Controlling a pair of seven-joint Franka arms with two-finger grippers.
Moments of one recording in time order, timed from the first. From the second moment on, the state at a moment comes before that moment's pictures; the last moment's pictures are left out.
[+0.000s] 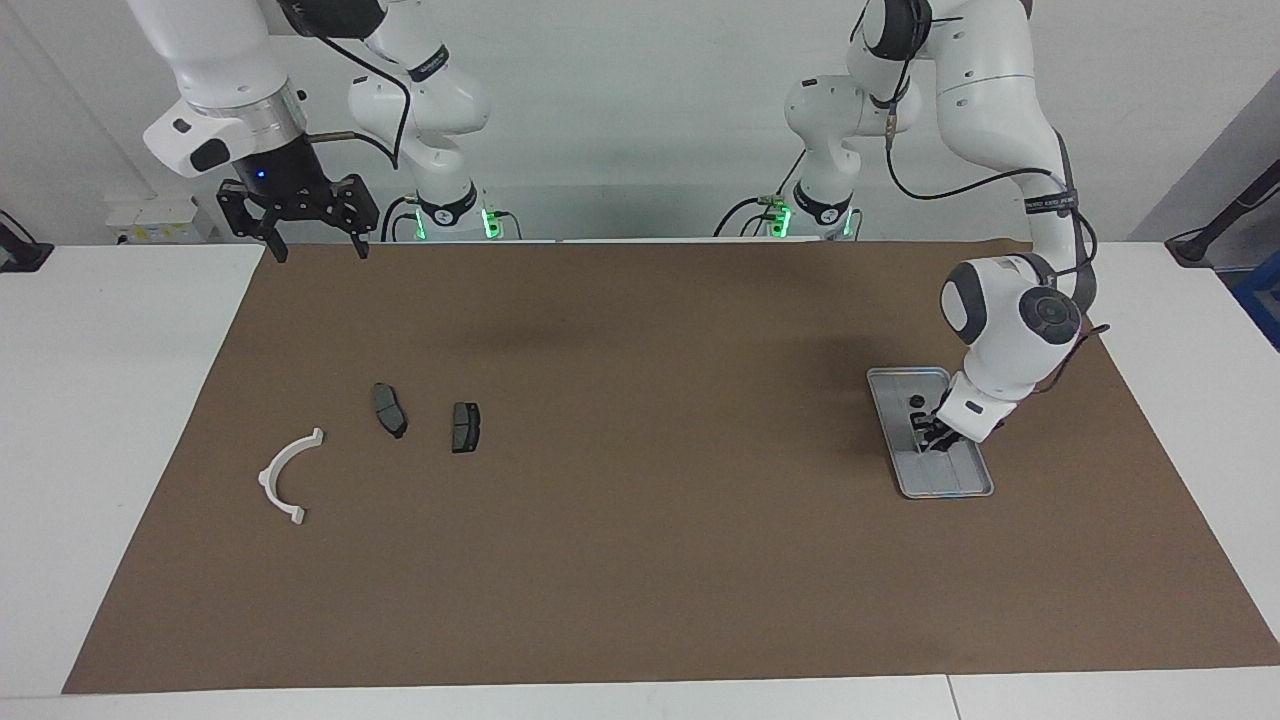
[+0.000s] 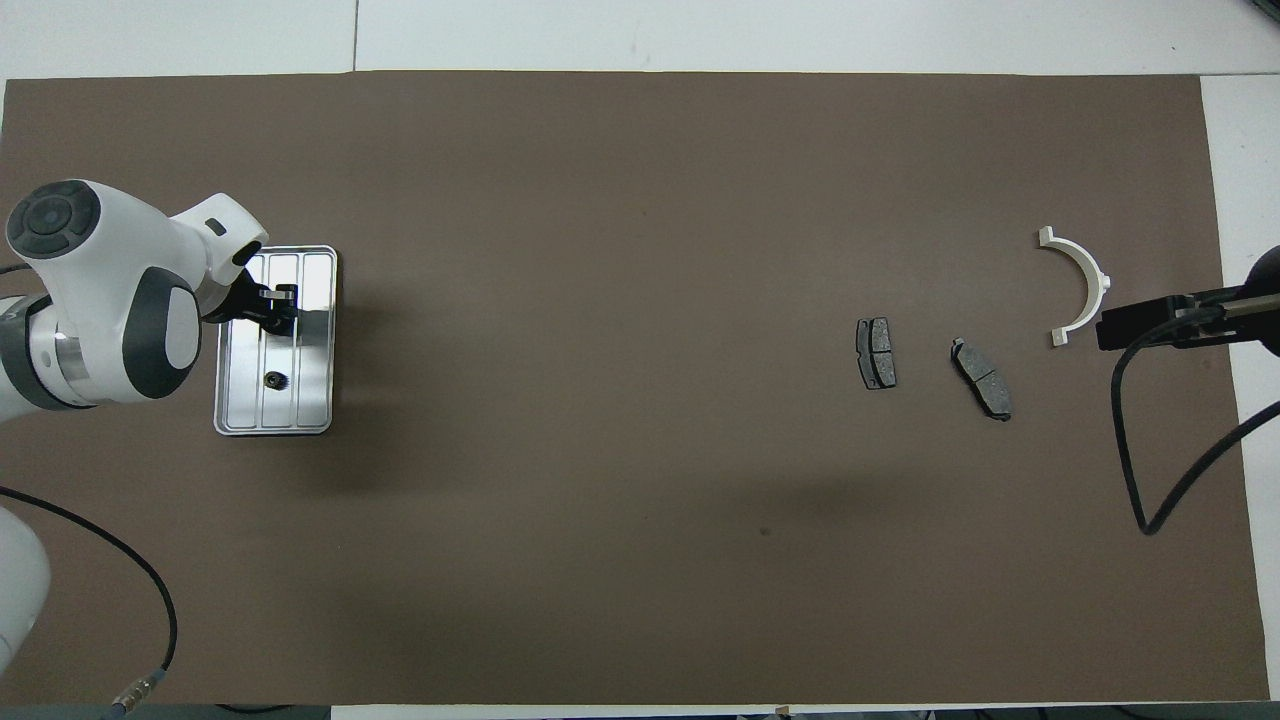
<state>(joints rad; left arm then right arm) -0.07 0.37 0.06 -1.92 0.01 2.28 0.04 -0.01 -0.11 0.03 -1.68 -0.02 1.60 -0.03</state>
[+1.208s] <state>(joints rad) -0.06 0.16 0.08 -1.79 -0.03 1.90 0.04 0.00 -0.11 0.03 -1.67 0.01 1.60 -0.03</state>
